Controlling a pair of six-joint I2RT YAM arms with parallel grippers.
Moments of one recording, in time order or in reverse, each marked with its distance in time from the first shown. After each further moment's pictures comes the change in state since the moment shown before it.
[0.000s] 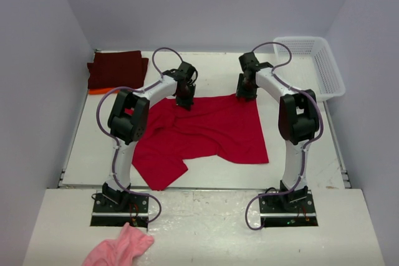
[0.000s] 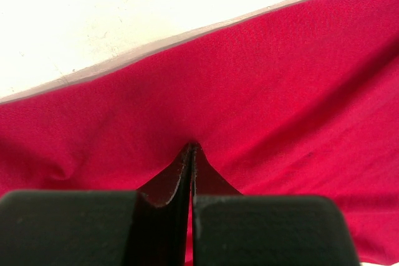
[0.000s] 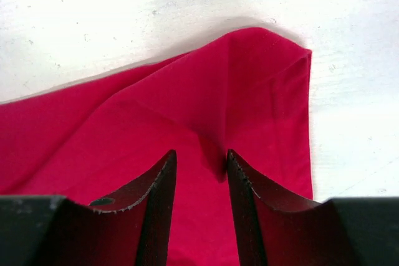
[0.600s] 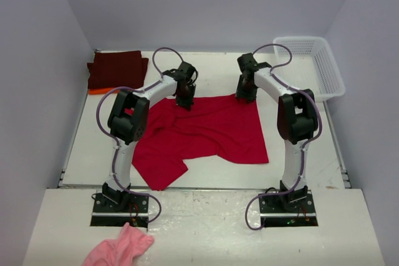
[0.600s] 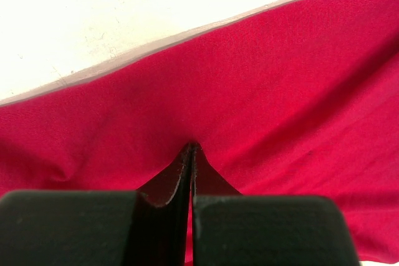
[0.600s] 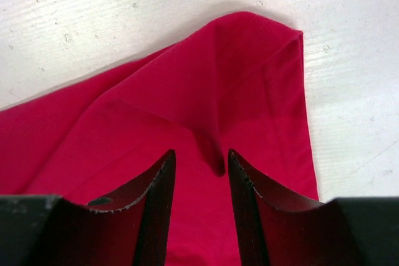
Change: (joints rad) left arm 0.000 -0.001 0.000 0.000 0.005 0.014; right arm 0.010 0.017 0.024 -0.054 0.043 0.074
